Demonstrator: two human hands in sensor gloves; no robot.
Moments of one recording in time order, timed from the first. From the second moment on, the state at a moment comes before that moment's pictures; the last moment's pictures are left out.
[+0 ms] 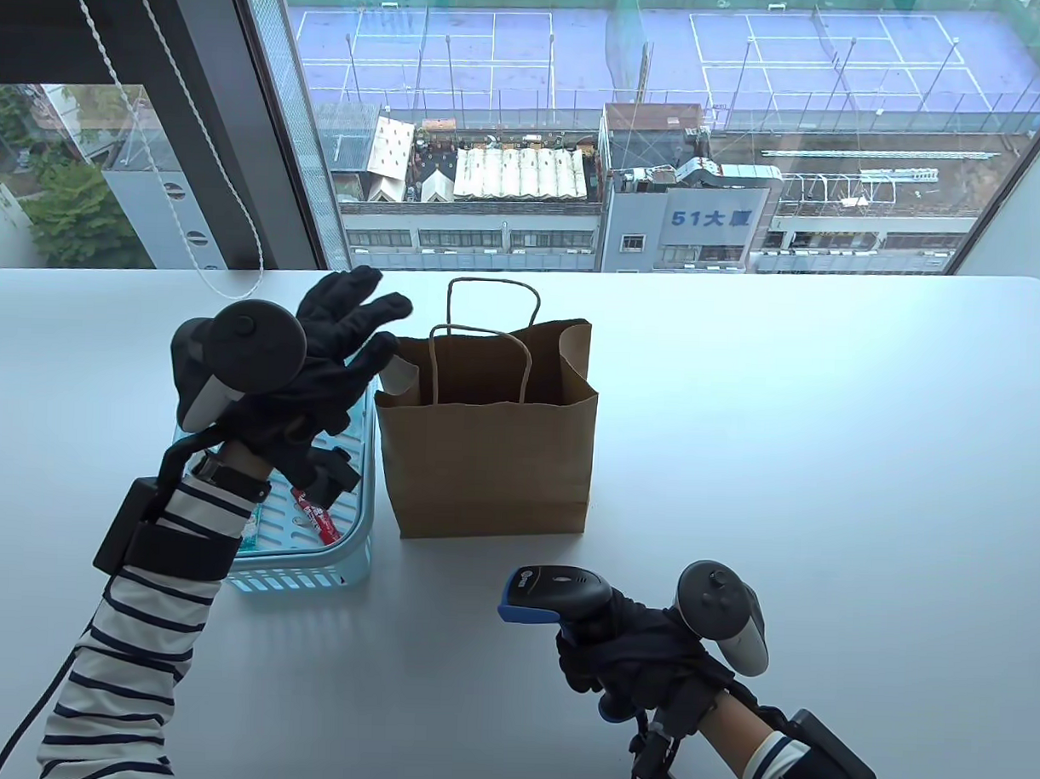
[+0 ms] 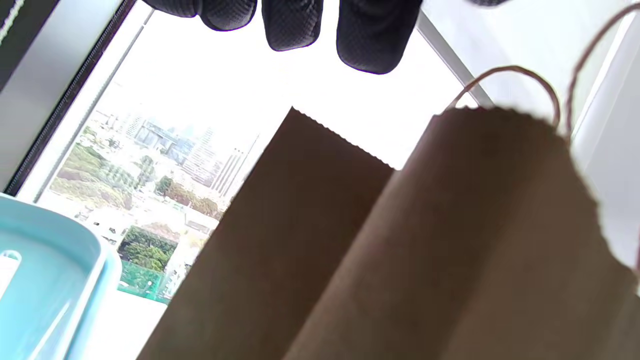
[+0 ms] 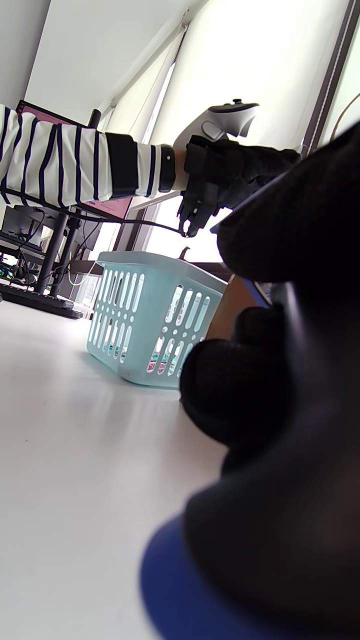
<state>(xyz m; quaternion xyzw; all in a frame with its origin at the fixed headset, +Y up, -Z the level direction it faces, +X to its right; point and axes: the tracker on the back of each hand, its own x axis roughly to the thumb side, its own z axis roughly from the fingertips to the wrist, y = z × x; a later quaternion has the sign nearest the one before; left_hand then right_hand) -0.250 -0.528 -0.380 0.11 -0.18 0.27 0.94 0.116 -0.744 -0.238 0.26 0.19 0.76 0.57</state>
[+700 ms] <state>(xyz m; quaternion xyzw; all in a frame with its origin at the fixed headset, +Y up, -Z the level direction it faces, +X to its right) -0.285 -0.722 -0.455 -0.53 0.10 0.03 0.84 0.119 -0.746 -0.240 0.24 0.19 0.76 0.57</state>
